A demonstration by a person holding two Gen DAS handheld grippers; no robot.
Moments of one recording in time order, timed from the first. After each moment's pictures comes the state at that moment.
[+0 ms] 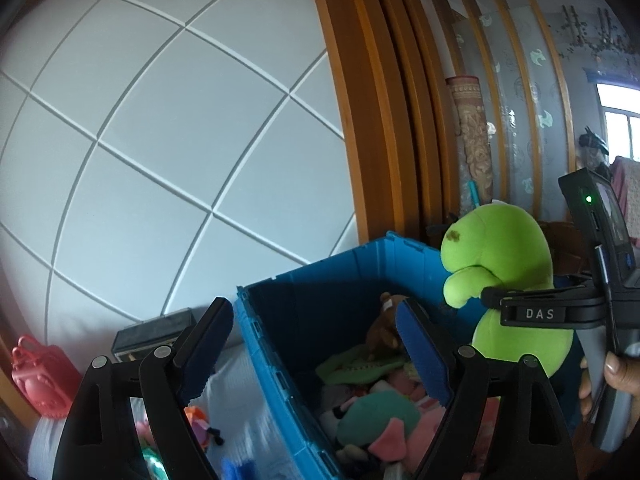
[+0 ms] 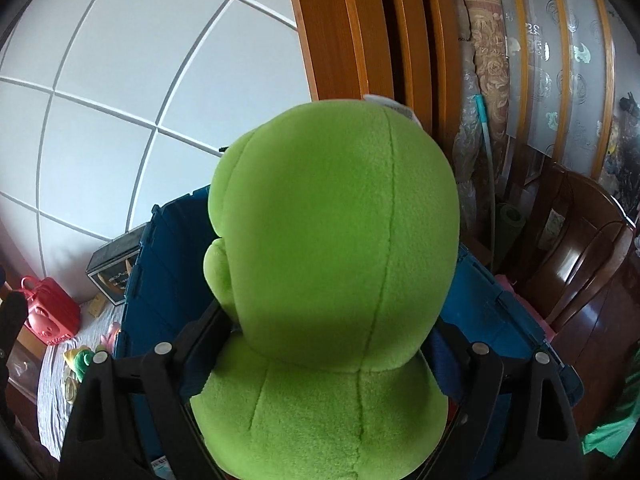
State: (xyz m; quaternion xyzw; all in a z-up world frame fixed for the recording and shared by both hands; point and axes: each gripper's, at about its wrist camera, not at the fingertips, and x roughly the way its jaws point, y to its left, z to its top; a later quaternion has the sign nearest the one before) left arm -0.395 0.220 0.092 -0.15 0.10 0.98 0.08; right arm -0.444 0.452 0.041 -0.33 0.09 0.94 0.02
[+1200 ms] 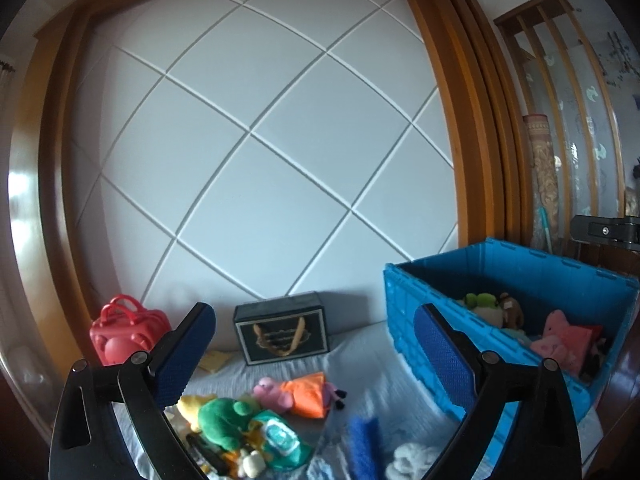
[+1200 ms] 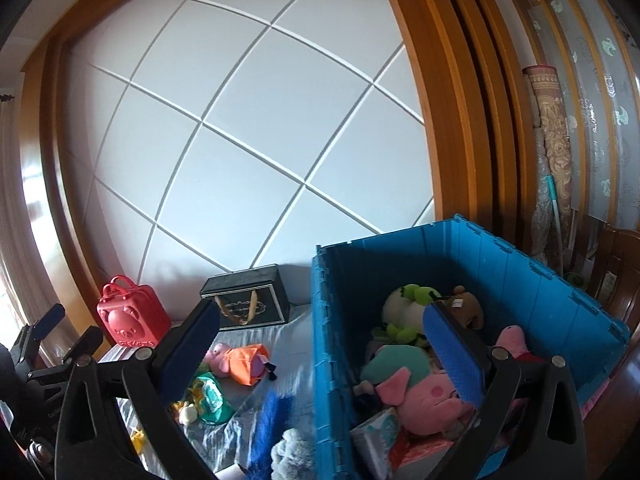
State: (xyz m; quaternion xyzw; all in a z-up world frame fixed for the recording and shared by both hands) left arm -0.241 -0.023 0.068 -0.09 0.06 0.99 -0.05; right arm -0.285 0.260 0.083 -0.17 0.07 0.97 -0.12
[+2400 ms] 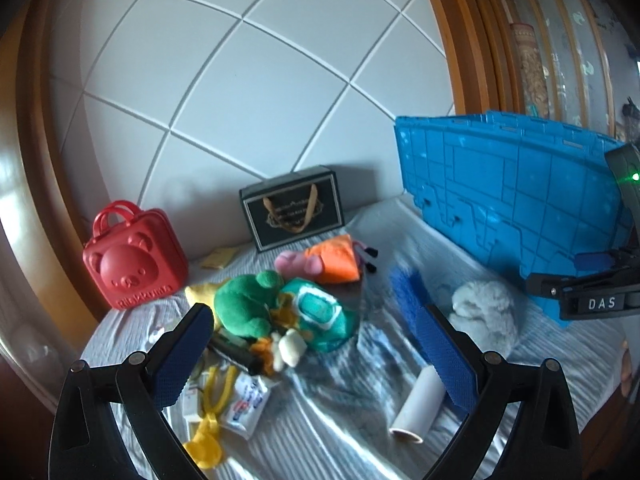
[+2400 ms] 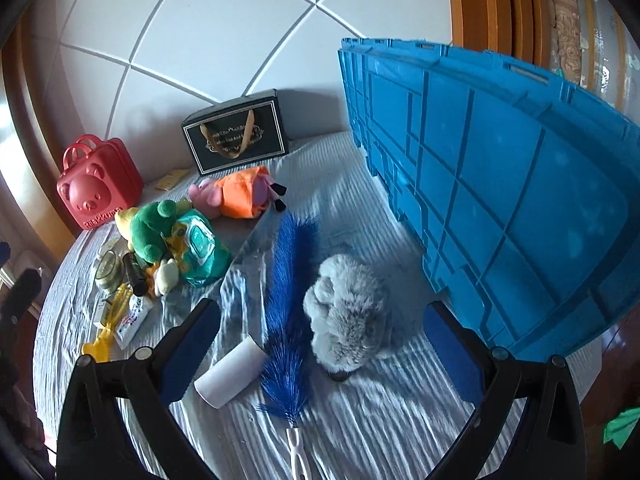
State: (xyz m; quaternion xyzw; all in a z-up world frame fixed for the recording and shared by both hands) left arm -0.224 -0.105 -0.109 -0.25 0.10 0.96 -0.02; right arm -0.282 0.125 -0.153 -0.39 0.04 0.92 -0.07
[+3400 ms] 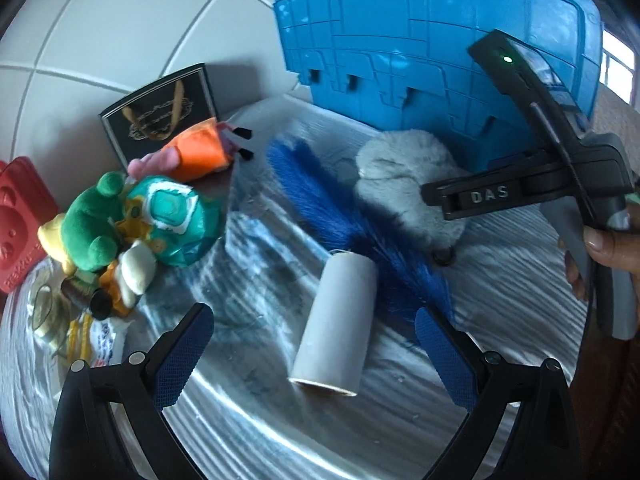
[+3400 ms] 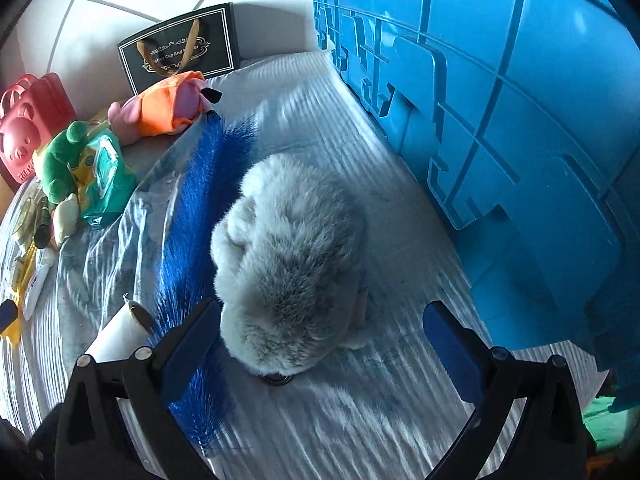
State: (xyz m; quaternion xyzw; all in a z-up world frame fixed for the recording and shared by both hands) left arm -0.269 -0.051 -0.255 -0.39 0.13 0.90 0.17; right arm -0.348 0.132 -0.275 -0.48 -0.01 0.88 -0.01
